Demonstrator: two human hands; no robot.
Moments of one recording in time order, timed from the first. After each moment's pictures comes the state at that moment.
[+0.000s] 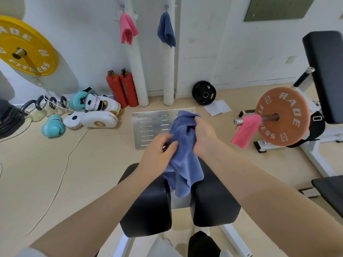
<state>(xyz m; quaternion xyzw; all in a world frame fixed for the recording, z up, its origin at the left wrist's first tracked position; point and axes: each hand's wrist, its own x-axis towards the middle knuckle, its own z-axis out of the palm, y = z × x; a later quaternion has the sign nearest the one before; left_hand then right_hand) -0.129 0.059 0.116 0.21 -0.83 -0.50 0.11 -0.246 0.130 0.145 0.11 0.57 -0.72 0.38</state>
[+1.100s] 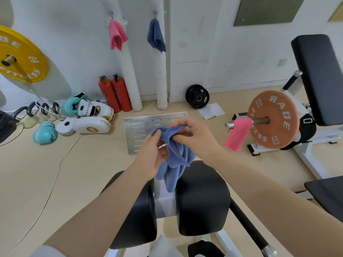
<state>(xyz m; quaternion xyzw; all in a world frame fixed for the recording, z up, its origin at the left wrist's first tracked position) -0.195 0.088 0.129 0.32 -0.40 -0.85 0.12 -0.282 0.194 0.151 -0.32 0.68 -0.59 0.29</state>
